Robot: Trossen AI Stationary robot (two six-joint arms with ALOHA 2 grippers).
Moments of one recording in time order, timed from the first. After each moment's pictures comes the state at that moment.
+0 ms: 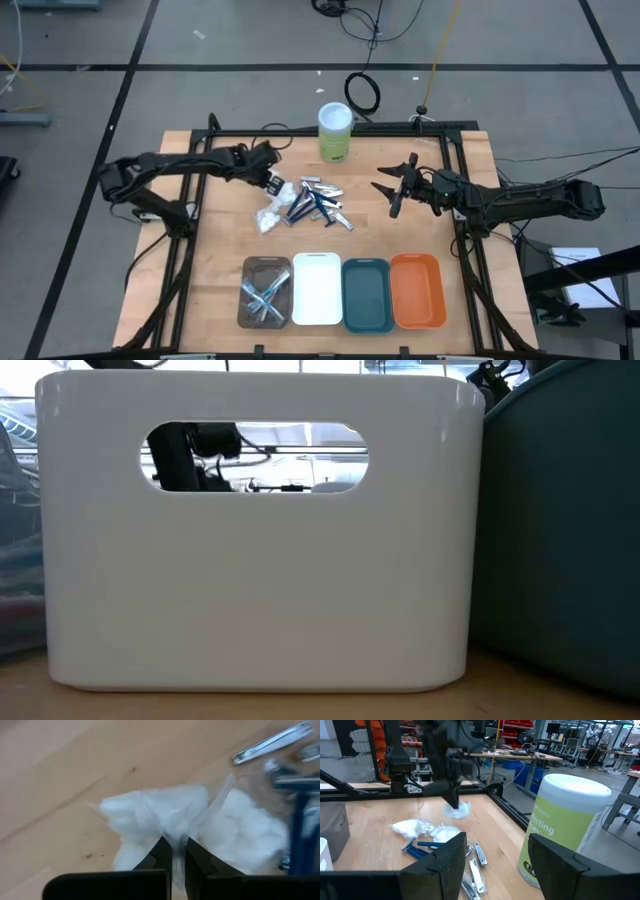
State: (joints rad) left arm 0.46 1.42 0.84 -0.56 -0.13 -0.51; right arm -0.15 0.89 0.35 0.46 0.23 -0.06
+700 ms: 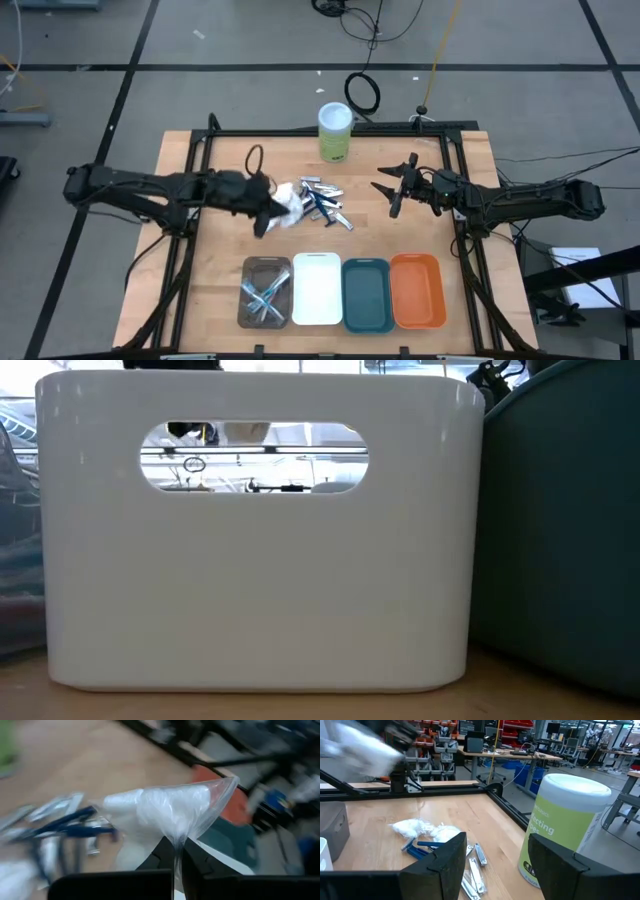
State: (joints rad) left arm -0.05 1.06 0.84 -0.22 0.02 -0.53; right arm -0.15 0.89 0.35 0.46 0.23 -0.06
